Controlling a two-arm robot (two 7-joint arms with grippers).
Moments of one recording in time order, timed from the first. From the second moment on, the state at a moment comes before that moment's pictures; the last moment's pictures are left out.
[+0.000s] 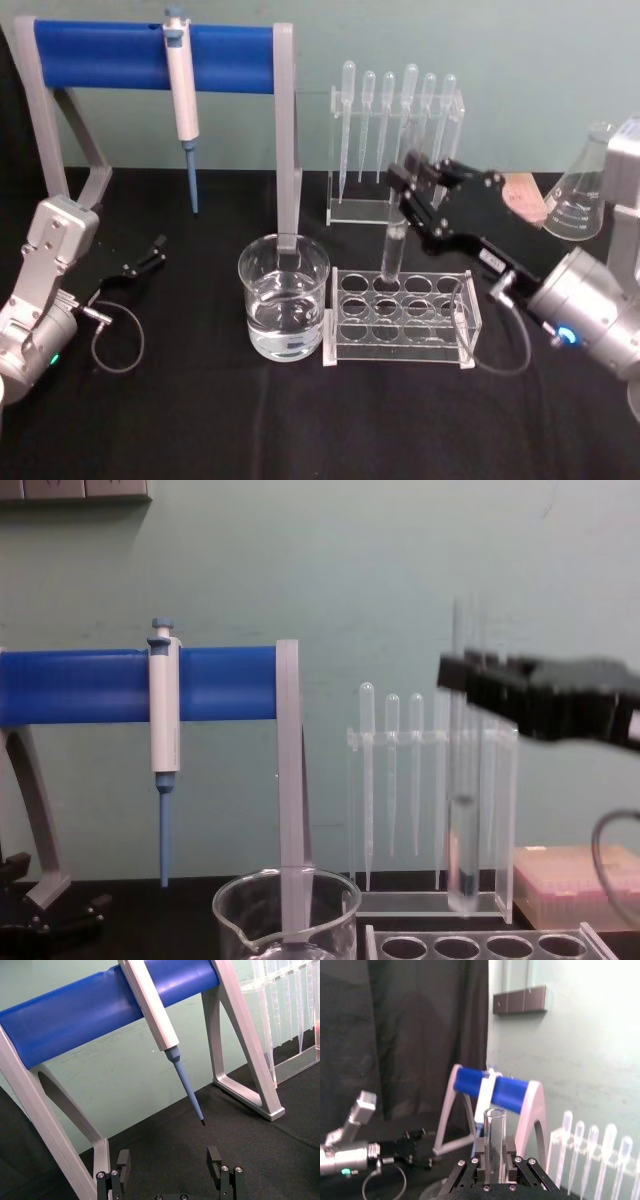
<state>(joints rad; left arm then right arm) -0.20 0.60 0.45 -1.41 -0.25 -0.12 0.03 0.12 0.50 -0.32 -1.81 0.48 -0.05 0.41</state>
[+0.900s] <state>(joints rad) -0.20 0.60 0.45 -1.41 -0.25 -0.12 0.03 0.10 0.44 -0.34 -1.68 0.42 -0.11 0.44</state>
